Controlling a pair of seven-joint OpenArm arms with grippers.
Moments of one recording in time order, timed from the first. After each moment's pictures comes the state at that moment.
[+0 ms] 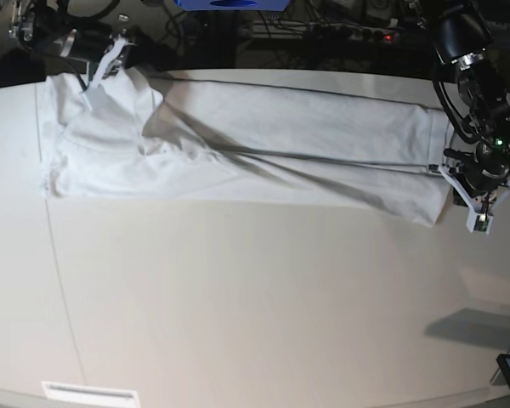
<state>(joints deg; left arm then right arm) 3.0 -22.4 -29.7 94.6 -8.3 -31.7 54.0 -35.0 7.0 18.3 105.7 73.4 23.5 -76.5</state>
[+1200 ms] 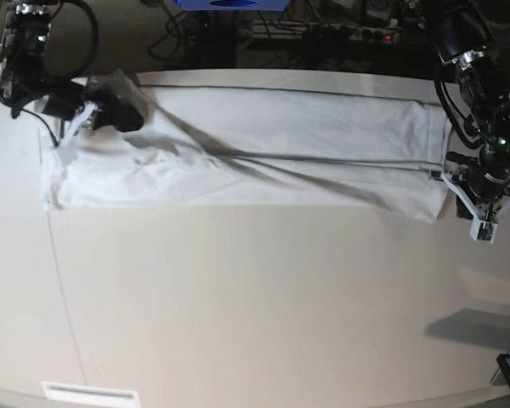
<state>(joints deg) 2.9 -22.3 -30.1 100.5 -8.7 -31.7 53.9 -20.0 14.3 19.4 93.5 72.9 23.1 -73.6</state>
